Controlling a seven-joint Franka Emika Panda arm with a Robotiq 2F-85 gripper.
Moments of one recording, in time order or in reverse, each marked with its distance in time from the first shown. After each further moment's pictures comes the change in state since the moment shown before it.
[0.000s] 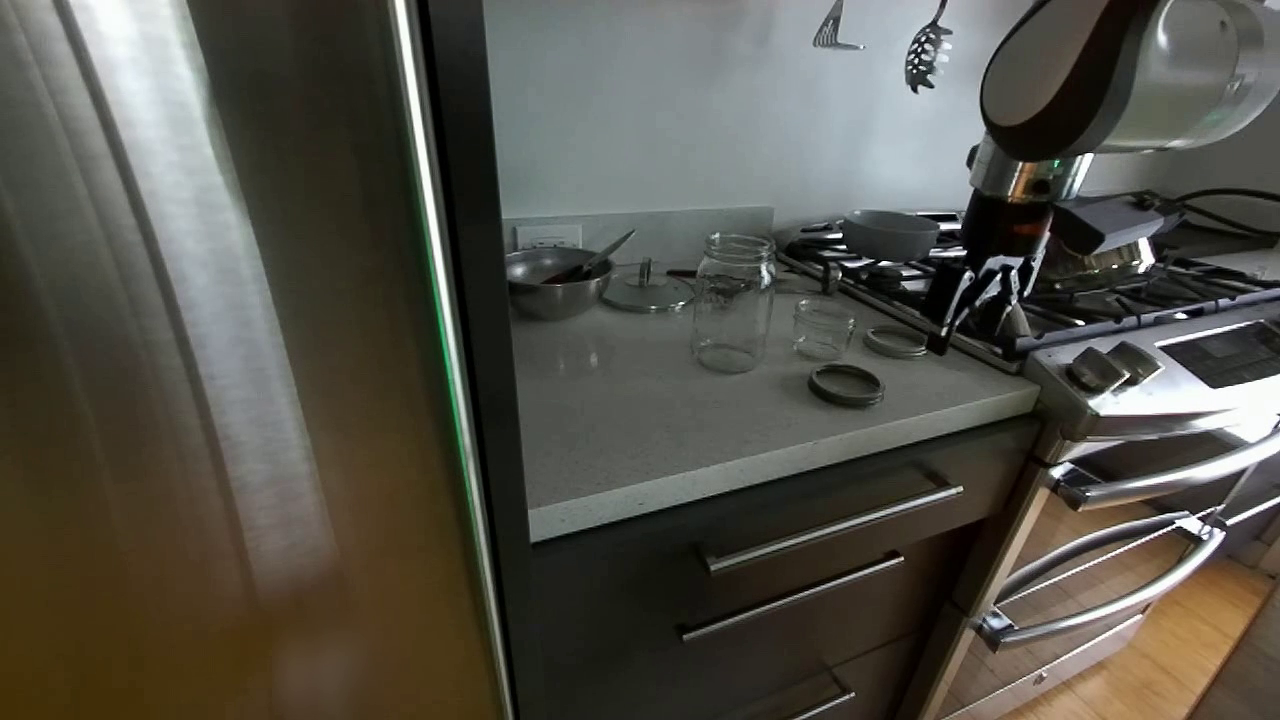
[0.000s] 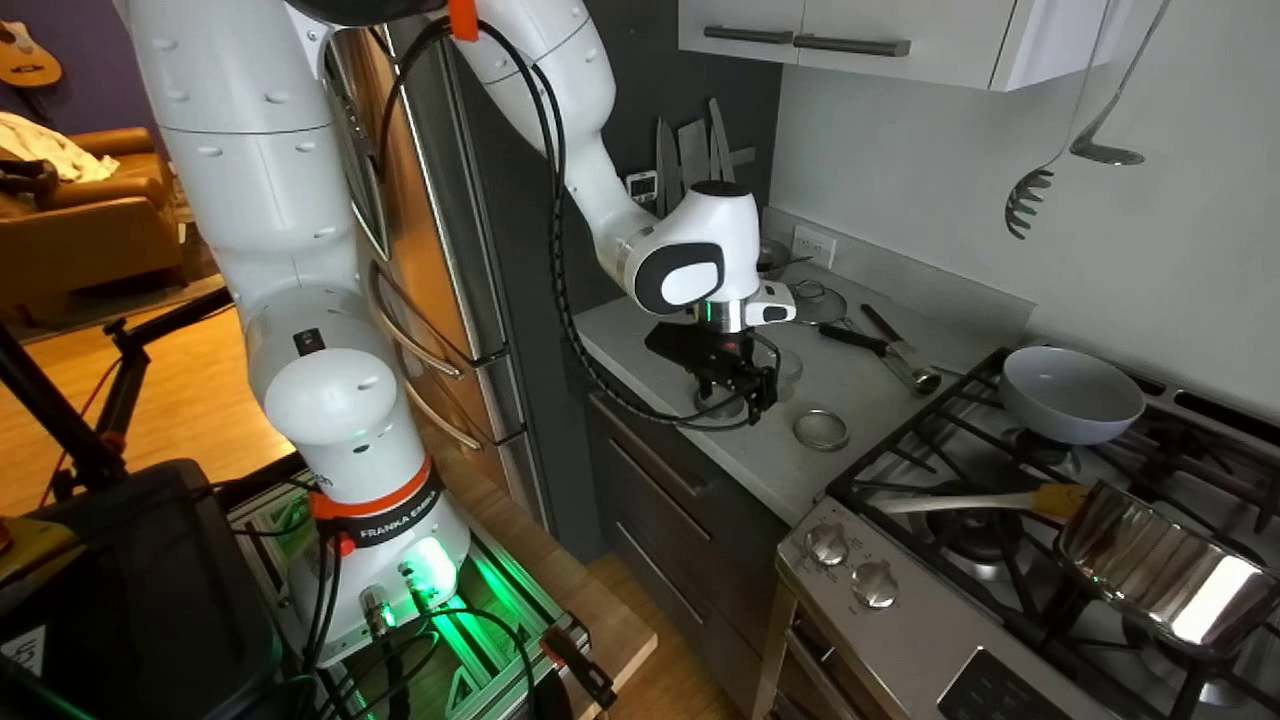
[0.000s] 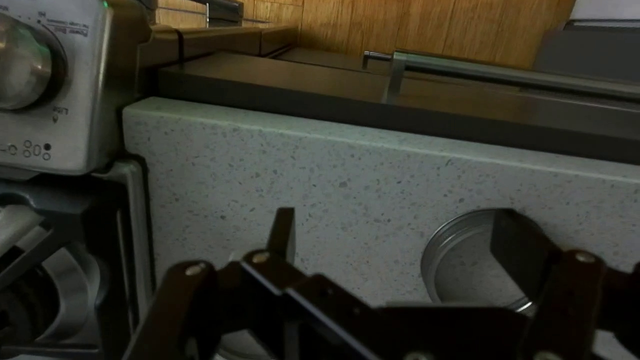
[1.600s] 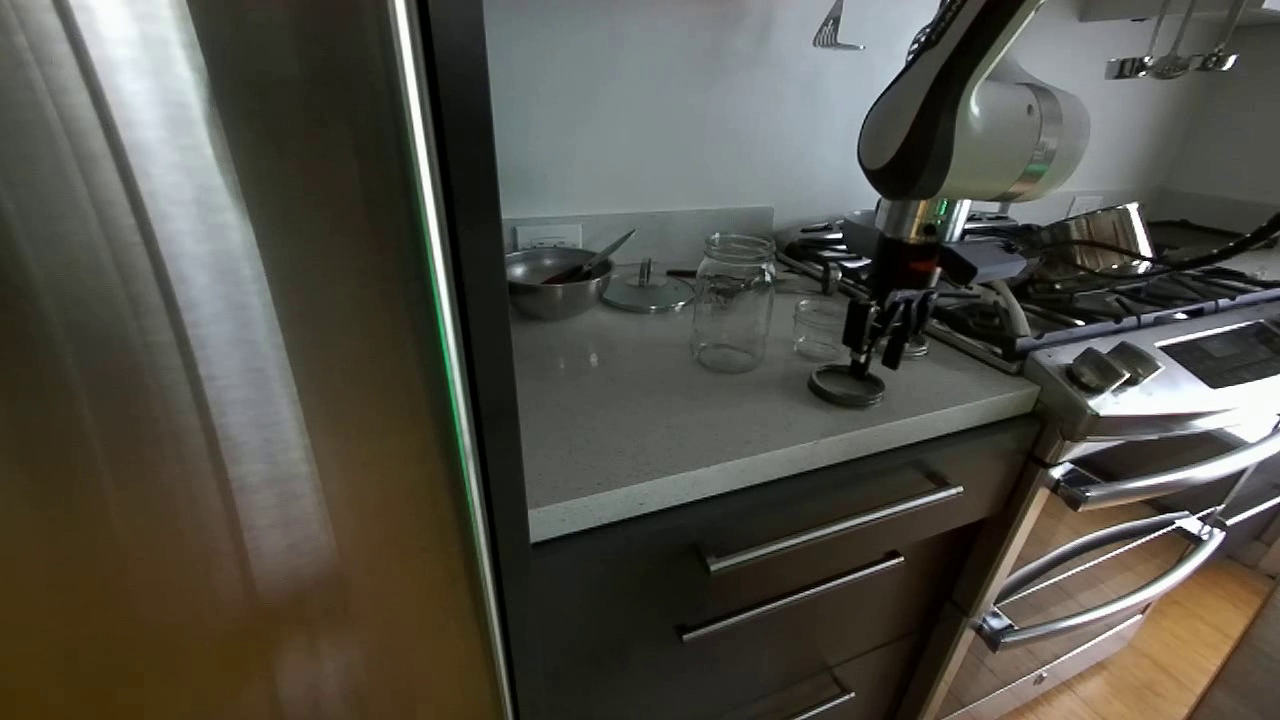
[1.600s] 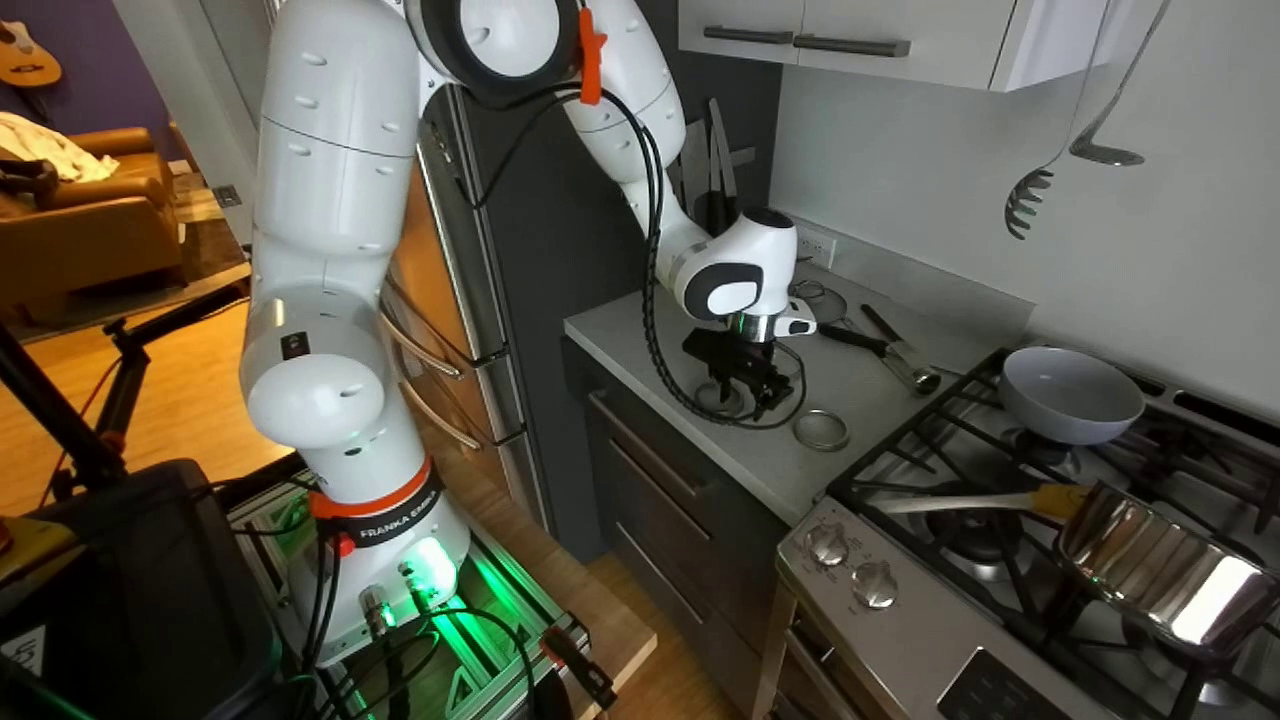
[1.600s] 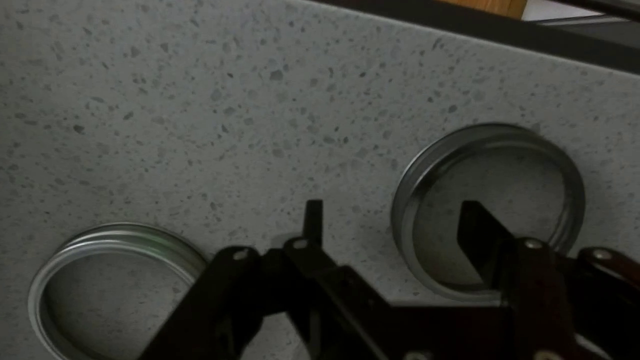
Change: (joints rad) arm -0.104 0.306 0.188 0.304 0.147 -0.087 -0.118
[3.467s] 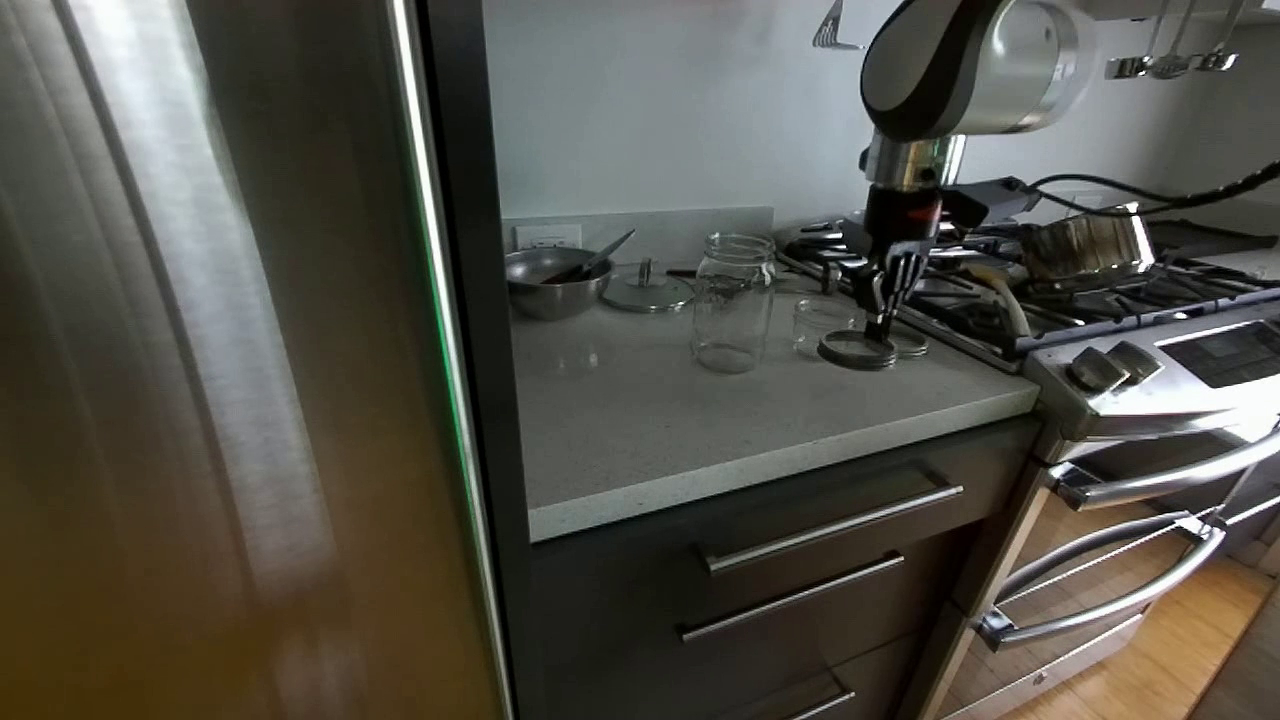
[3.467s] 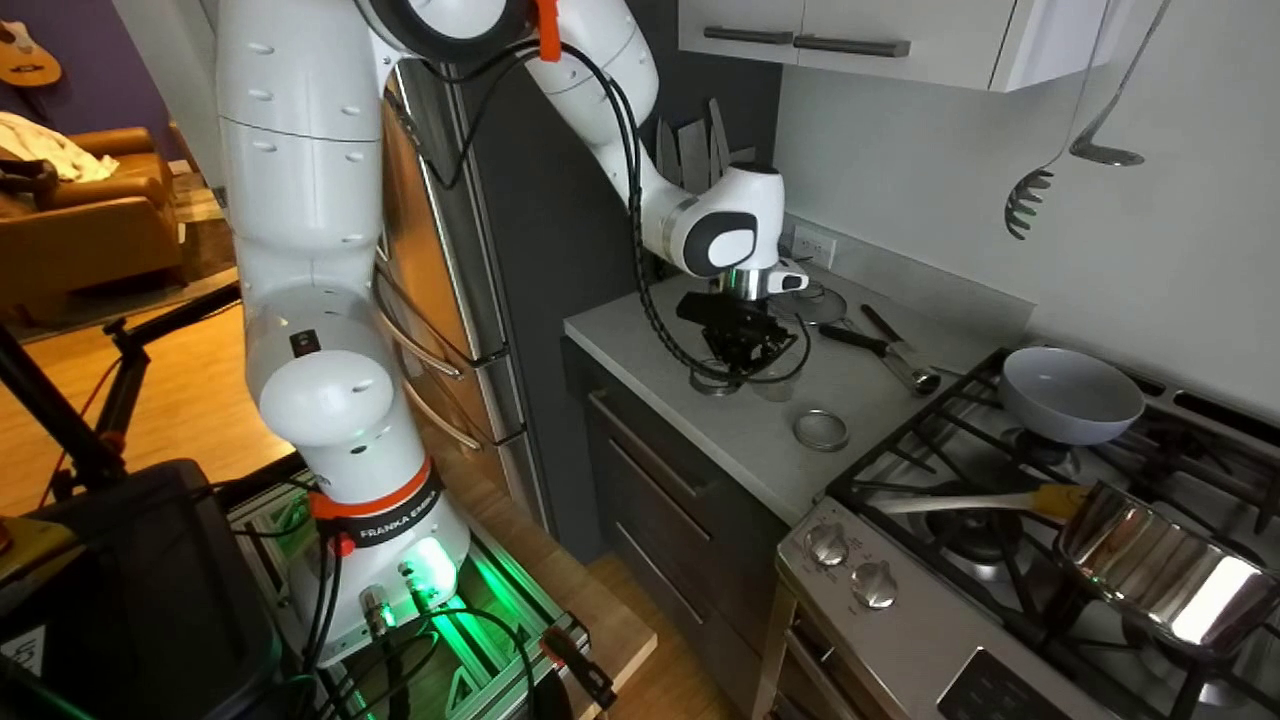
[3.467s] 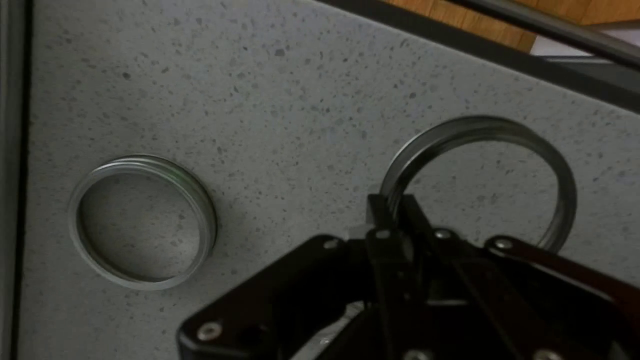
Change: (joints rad) arm 0.073 -0.134 -0.034 -0.013 -0.149 -0.133 0.060
